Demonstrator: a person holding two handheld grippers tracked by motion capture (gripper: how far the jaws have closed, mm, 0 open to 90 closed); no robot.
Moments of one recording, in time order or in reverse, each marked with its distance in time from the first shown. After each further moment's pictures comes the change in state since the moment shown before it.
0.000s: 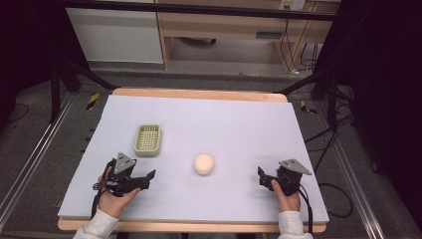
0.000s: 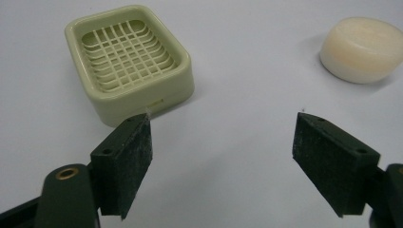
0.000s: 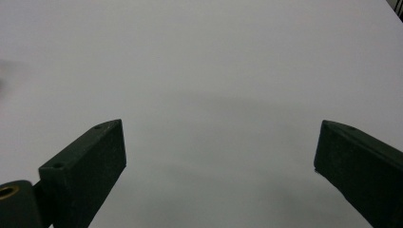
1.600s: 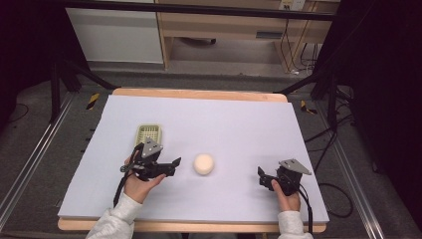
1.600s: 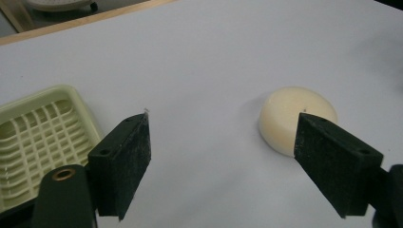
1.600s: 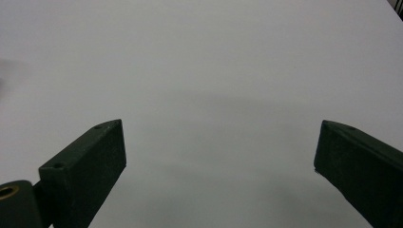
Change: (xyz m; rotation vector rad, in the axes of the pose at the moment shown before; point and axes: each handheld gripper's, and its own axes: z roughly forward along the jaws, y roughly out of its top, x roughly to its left) left arm -0.046 0.063 0.032 -0.047 -0.091 0.053; right arm 0.000 0.000 0.000 0.003 -0.003 -0.001
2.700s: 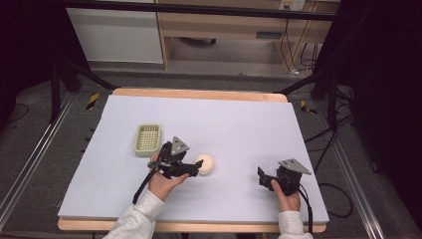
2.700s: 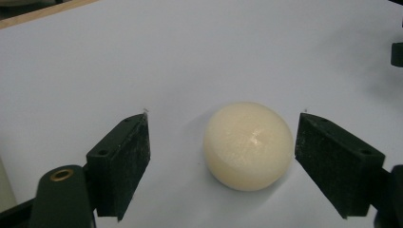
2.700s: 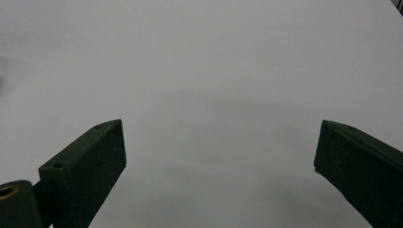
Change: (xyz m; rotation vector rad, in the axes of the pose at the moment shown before) left arm -0.041 0.015 0.045 0.059 -0.075 0.046; right arm 0.000 0.000 0.000 0.006 0.007 -0.002
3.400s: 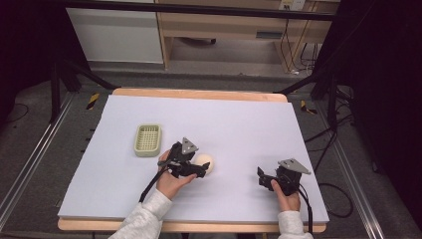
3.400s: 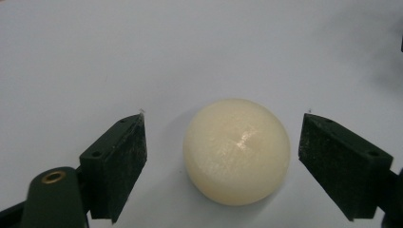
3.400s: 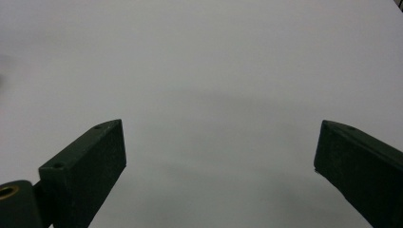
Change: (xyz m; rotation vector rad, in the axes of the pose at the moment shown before) left arm -0.009 0.001 0.025 0.055 -0.019 0.007; right arm 0.000 0.000 0.001 0.004 0.001 -0.007
